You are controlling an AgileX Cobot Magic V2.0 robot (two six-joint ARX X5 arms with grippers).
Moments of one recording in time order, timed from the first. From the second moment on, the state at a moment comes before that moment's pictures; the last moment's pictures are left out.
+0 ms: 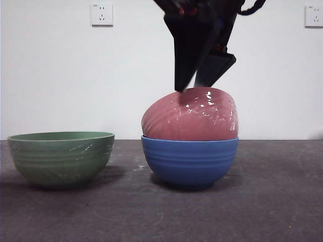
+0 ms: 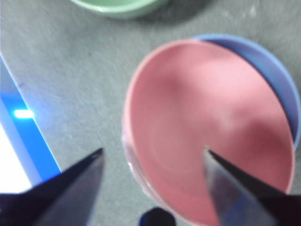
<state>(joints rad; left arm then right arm) -0.48 0.69 0.99 -0.81 0.21 0.03 0.67 1.73 1.54 -1.11 -0.18 -0.45</state>
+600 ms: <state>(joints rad) -0.48 0.69 0.99 -0.82 0.22 0.03 0.68 1.76 1.54 -1.13 -0.19 -0.47</state>
